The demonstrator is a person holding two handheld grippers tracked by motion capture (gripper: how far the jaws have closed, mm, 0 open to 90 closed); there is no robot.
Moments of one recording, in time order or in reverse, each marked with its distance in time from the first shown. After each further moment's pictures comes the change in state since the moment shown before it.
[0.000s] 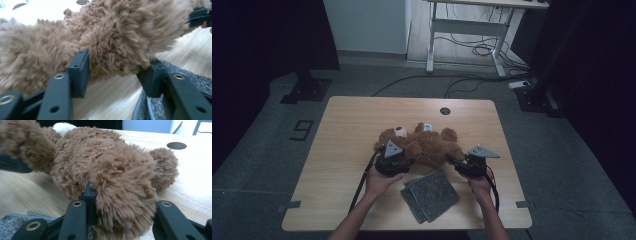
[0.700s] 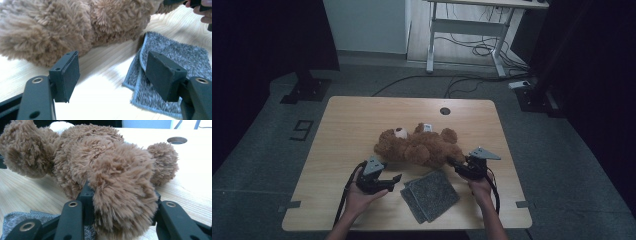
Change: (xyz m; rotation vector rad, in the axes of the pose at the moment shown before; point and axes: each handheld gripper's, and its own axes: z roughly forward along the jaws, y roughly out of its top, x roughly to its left) left arm 0.005 -0.045 -0.055 0.021 -0.022 0.005; right arm 0.000 -0.007 -0.002 0.001 0.004 0.041
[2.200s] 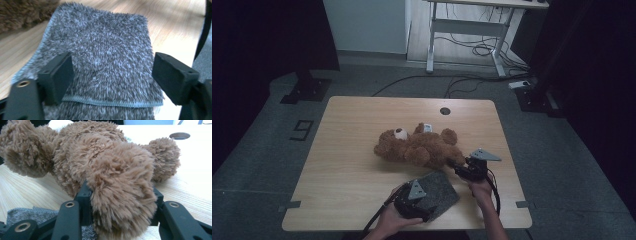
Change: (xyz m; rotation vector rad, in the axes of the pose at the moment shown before) left arm -0.108 -0.012 0.065 0.168 -0.182 0.151; right arm -0.001 -0.005 -0.002 0.010 0.016 0.016
